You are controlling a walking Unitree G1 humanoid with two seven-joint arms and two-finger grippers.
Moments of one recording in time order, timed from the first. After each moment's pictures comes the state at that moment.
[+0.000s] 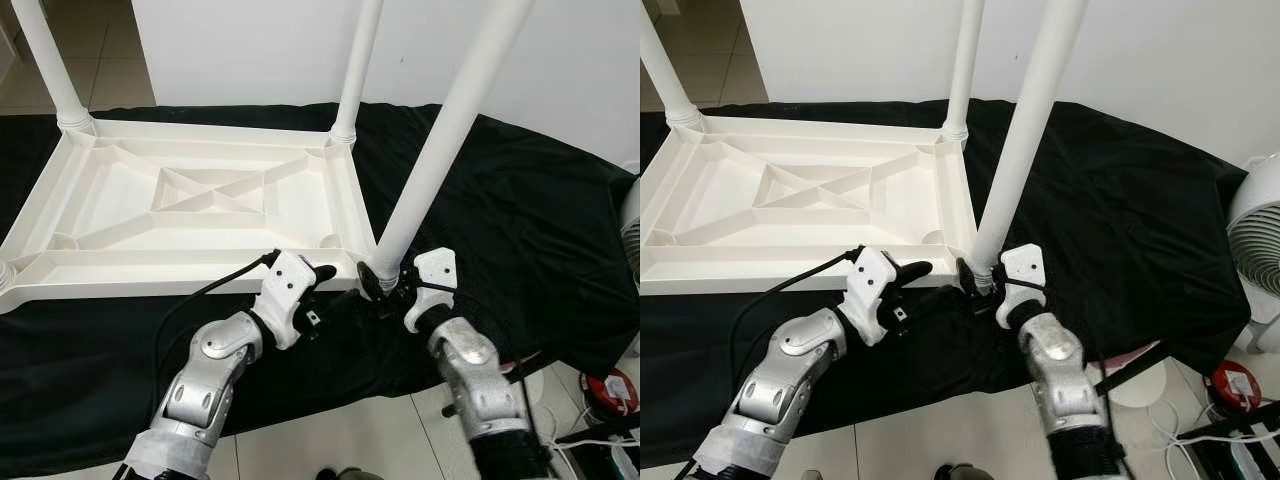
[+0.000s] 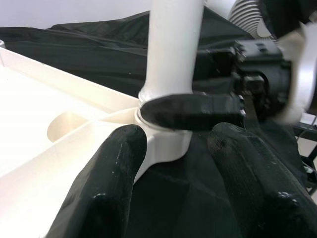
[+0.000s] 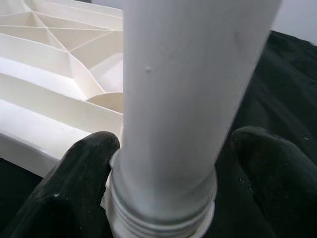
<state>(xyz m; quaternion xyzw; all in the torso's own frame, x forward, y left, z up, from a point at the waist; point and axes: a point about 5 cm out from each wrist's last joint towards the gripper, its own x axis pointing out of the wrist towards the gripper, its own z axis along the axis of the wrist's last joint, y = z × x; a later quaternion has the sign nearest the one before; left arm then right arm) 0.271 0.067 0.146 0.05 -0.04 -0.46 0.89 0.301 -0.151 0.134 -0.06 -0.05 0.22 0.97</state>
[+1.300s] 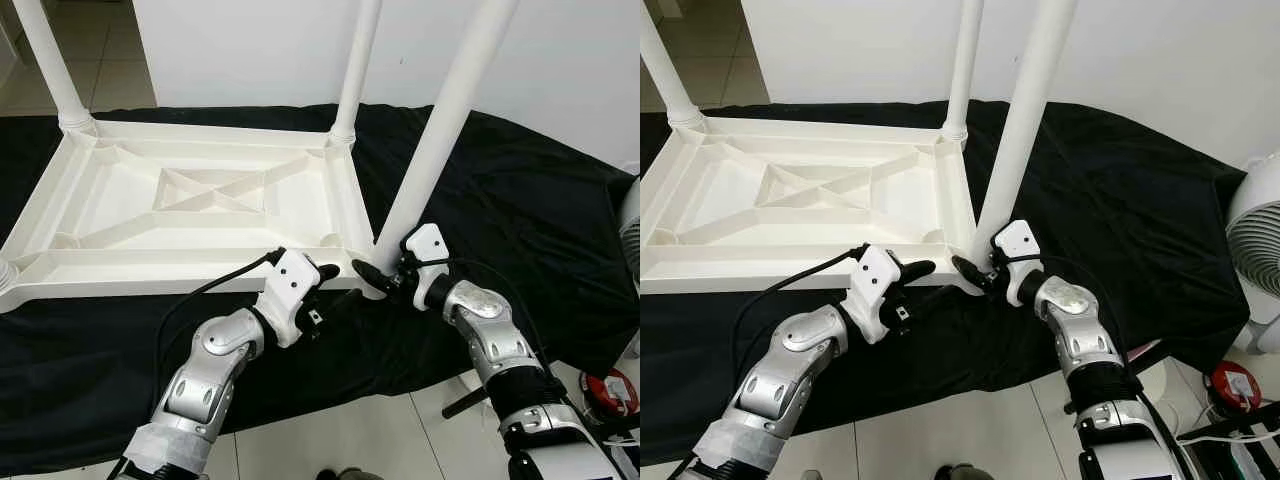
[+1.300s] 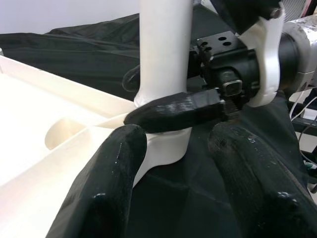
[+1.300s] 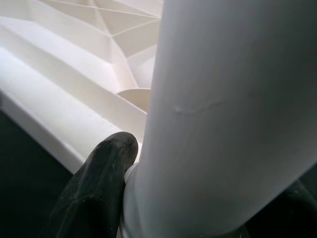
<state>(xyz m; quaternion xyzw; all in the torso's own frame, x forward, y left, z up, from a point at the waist) 0.273 0.064 0.149 0.07 -0.05 -0.47 0.88 0.337 -0.147 0.138 -0.11 -0.02 0.33 0.94</state>
